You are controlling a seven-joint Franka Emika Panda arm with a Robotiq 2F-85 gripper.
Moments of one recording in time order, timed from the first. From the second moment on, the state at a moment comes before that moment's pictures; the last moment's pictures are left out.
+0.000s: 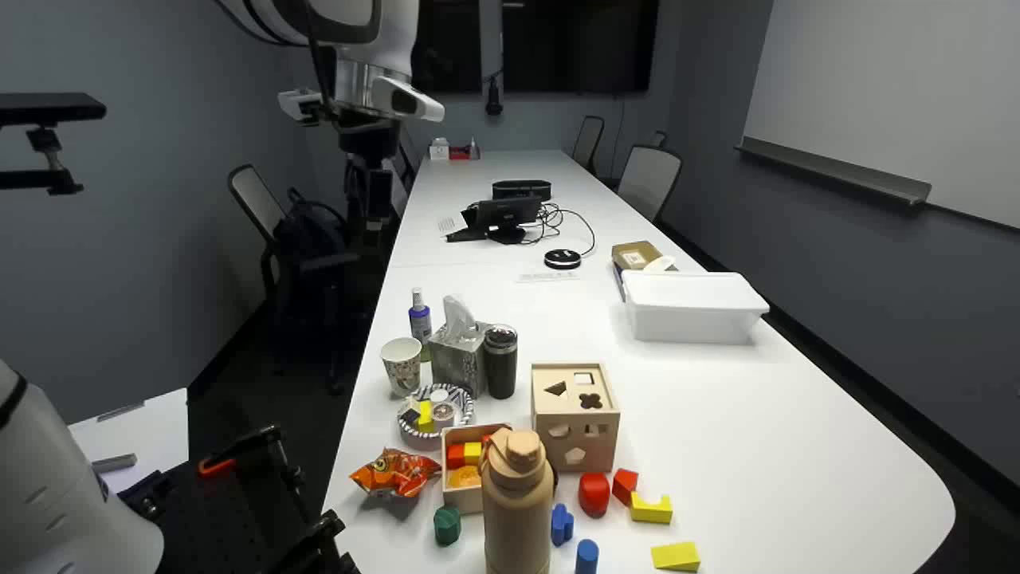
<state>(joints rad) 0.00 -0.29 0.09 -2.37 0.10 1.87 0.27</state>
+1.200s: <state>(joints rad) -0.08 -0.09 0.06 -2.82 0.19 2.73 0.66</state>
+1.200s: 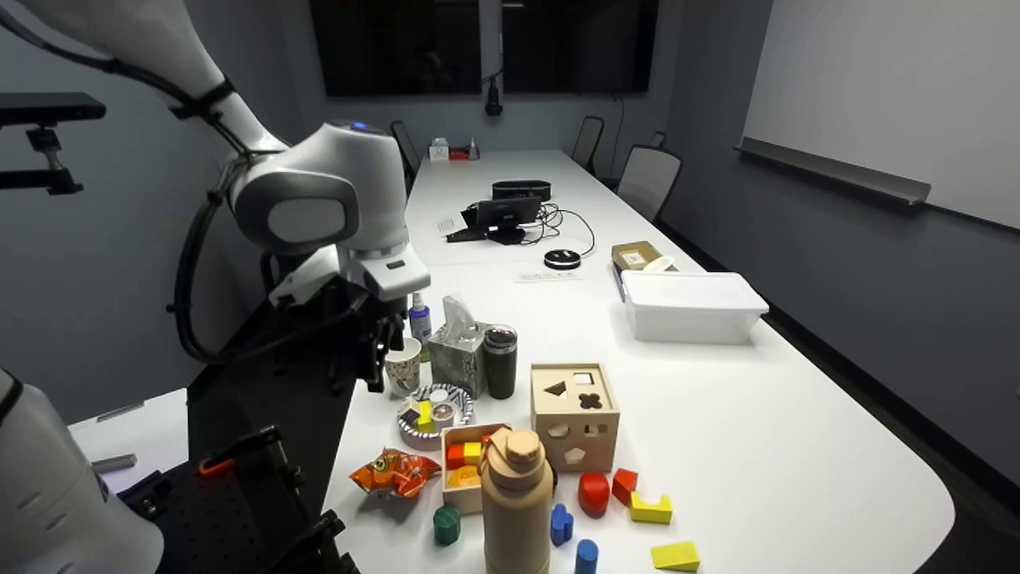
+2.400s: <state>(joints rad) -0.07 0.74 0.11 -2.53 0.43 3.13 0.71</state>
